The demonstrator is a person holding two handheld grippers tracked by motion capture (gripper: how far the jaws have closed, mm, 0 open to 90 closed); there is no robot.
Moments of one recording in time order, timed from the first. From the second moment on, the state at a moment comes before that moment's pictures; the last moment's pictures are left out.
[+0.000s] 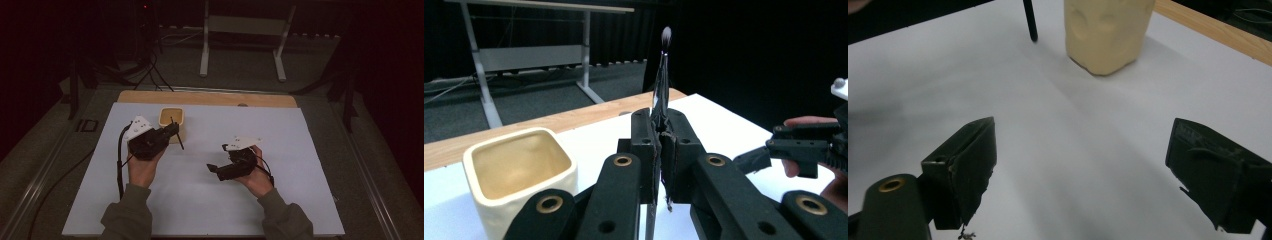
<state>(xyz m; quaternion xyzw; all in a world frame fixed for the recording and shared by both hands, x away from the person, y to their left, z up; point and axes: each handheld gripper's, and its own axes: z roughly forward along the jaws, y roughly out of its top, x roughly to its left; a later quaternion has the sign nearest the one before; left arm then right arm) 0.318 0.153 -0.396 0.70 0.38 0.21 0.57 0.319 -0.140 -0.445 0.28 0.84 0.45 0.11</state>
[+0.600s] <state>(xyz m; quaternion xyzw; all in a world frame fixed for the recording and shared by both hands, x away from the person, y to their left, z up) 0.331 0.161 -0.383 0.69 0.38 0.23 0.57 0.310 -0.162 -0.451 0.30 0.83 0.45 0.11</state>
